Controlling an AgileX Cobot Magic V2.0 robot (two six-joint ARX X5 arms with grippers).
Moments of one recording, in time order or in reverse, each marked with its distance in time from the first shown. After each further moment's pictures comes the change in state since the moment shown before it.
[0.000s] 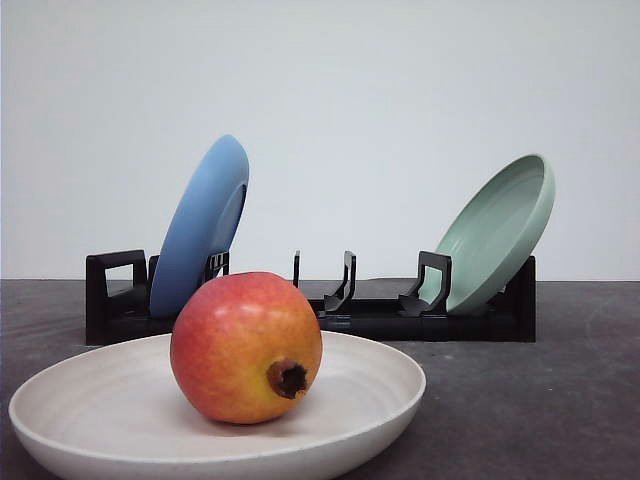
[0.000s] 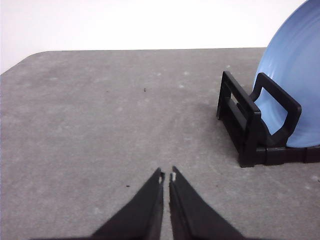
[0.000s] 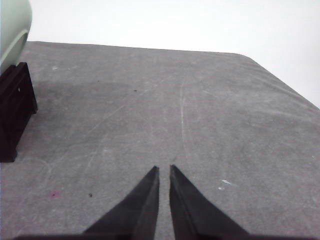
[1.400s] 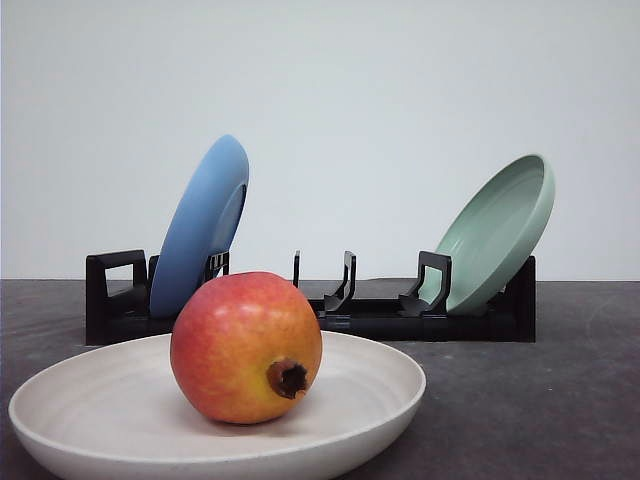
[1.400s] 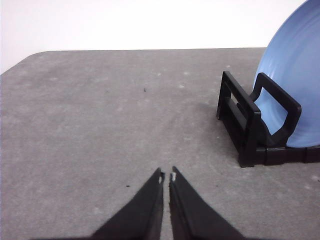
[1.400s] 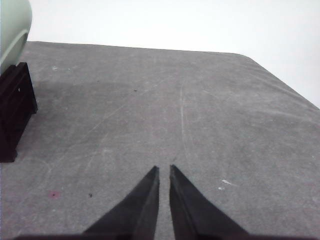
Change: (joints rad) left_arx 0.000 0.000 0.000 0.000 0.000 0.000; right_arx 0.000 0.000 0.000 0.000 0.000 0.000
